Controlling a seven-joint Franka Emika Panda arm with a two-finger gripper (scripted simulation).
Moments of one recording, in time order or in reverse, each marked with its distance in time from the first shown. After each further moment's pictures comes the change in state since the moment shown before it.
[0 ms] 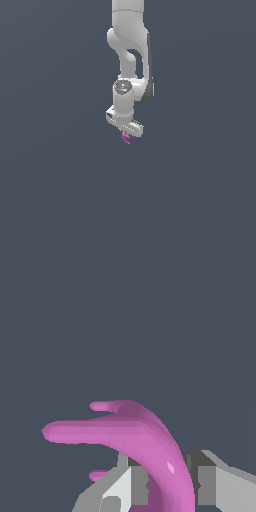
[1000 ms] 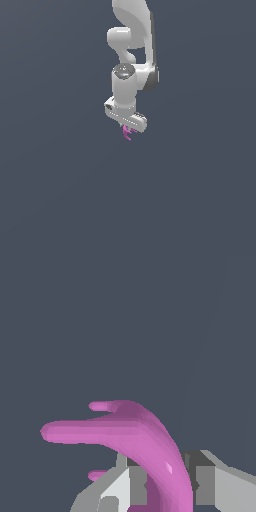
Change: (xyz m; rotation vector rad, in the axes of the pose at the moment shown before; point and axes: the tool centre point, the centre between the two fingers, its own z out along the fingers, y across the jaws) arm 0.017 -0.019 -0.073 -0.001 0.000 0.000
